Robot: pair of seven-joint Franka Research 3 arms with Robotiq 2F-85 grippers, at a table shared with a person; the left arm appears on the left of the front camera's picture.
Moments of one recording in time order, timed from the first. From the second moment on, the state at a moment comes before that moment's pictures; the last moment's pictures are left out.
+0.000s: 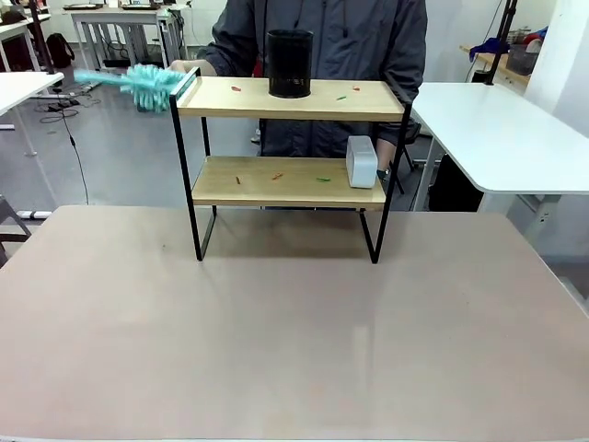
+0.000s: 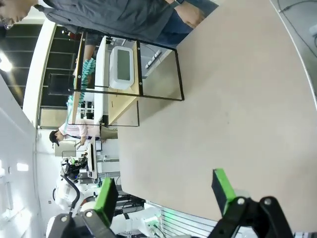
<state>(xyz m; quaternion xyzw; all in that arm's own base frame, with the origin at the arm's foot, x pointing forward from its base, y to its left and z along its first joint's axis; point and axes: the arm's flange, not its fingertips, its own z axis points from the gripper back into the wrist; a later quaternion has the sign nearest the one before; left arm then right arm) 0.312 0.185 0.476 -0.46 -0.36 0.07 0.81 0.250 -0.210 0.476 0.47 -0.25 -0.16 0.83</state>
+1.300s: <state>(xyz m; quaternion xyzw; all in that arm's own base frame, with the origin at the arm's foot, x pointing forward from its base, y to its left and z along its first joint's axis) 0.562 0.071 0.498 -0.62 -0.01 0.13 0.78 0.246 -0.214 0.470 0.48 -0.25 -0.17 0.83</state>
